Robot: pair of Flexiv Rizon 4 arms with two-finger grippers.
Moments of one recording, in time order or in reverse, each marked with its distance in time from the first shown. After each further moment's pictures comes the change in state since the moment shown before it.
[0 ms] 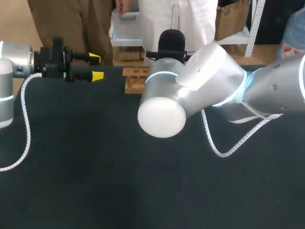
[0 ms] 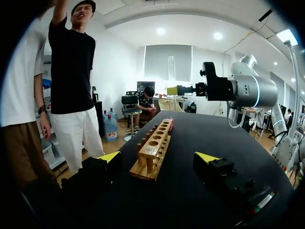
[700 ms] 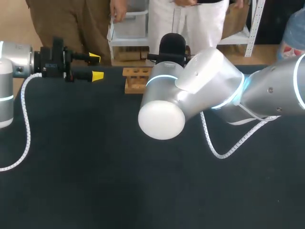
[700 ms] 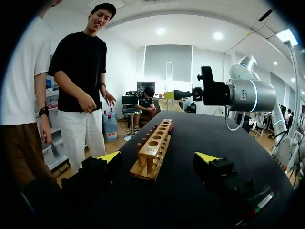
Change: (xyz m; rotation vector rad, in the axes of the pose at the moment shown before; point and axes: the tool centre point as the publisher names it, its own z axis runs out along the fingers) left arm 0.000 0.000 0.000 0.000 0.000 0.000; right arm 0.012 -0.003 0.010 0.008 -0.004 0.018
